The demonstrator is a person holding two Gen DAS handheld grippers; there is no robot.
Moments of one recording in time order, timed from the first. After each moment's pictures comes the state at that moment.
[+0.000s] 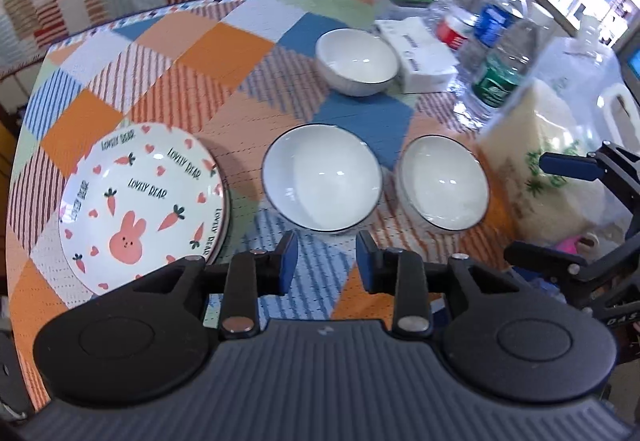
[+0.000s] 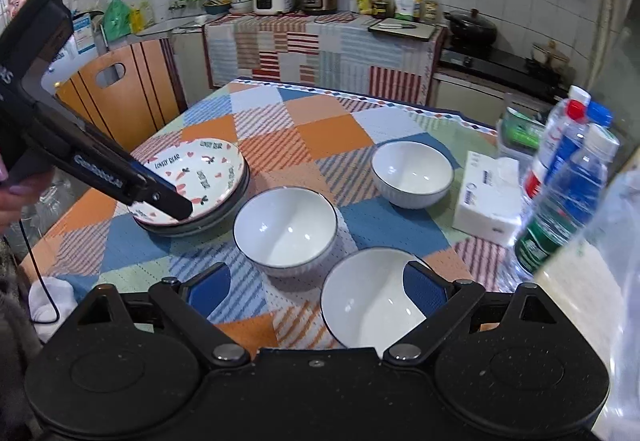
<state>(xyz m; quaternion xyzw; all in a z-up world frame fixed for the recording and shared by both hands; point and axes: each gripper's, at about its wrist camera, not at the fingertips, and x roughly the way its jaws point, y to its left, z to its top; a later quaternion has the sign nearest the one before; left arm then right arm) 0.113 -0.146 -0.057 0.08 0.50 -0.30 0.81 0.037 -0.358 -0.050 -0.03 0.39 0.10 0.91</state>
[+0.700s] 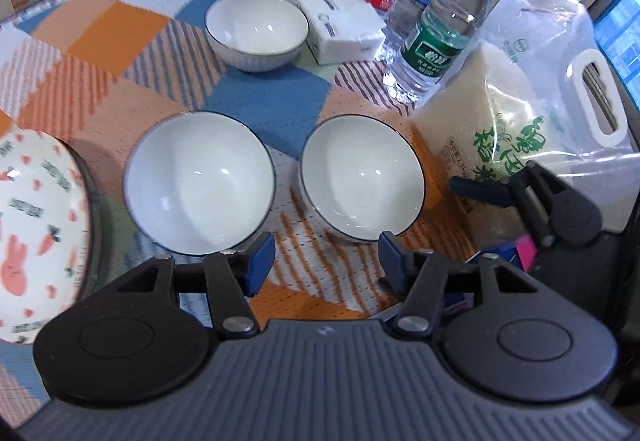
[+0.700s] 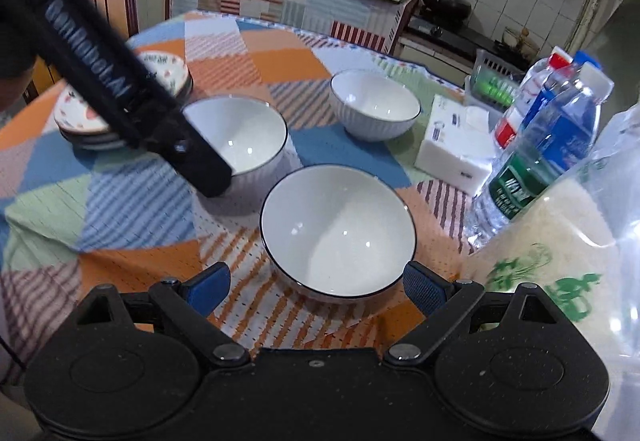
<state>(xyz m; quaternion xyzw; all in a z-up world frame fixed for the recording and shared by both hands) 0.118 -0.228 -0.109 0.06 0.53 -0.38 0.75 0.042 -0.355 -0.126 -0.12 0.44 0.03 0.89</state>
